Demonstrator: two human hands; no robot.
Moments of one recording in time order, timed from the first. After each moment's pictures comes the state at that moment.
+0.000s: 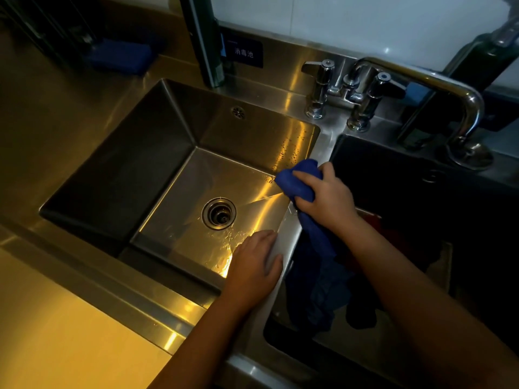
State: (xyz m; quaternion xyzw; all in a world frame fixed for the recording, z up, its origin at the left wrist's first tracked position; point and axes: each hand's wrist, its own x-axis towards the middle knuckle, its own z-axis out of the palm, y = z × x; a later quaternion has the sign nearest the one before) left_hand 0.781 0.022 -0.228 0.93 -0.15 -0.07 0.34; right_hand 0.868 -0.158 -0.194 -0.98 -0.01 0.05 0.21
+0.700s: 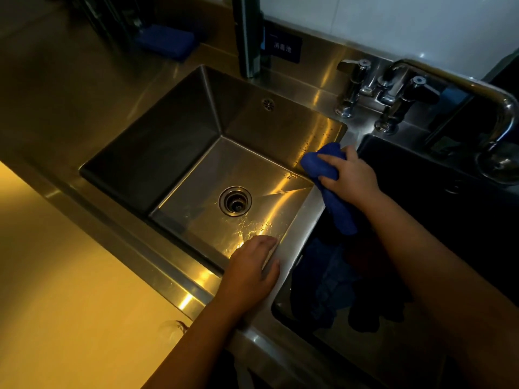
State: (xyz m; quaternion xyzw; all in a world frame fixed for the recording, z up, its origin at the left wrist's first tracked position) left_hand 0.735 0.046 -0.217 0.93 -0.13 -0.04 0.34; right_hand 0.896 -0.170 -0.194 -0.98 -0.04 0.08 0.15
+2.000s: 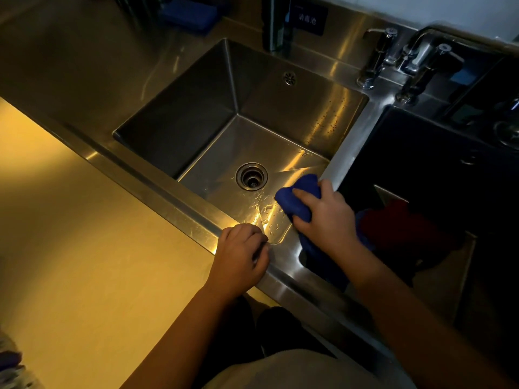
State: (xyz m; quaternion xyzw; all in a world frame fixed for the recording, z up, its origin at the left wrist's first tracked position) left_hand 0.673 0.108 -0.218 0.95 -0.13 0.03 0.28; right_hand 0.739 -0.070 -0.196 -0.99 -0.08 0.06 0.13
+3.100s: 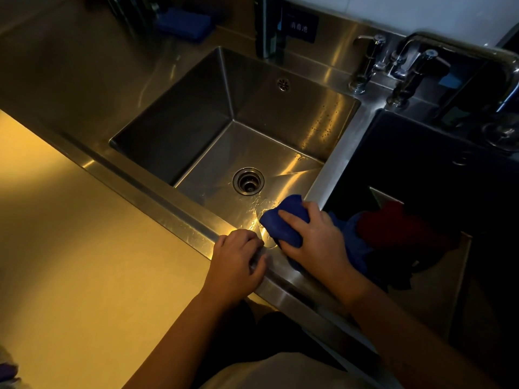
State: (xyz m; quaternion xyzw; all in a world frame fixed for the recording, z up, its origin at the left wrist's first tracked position) left_hand 0.670 0.108 -0.215 0.96 -0.13 0.01 0.25; right_hand 0.708 -0.067 -0.209 -0.97 -0.13 0.02 0.20
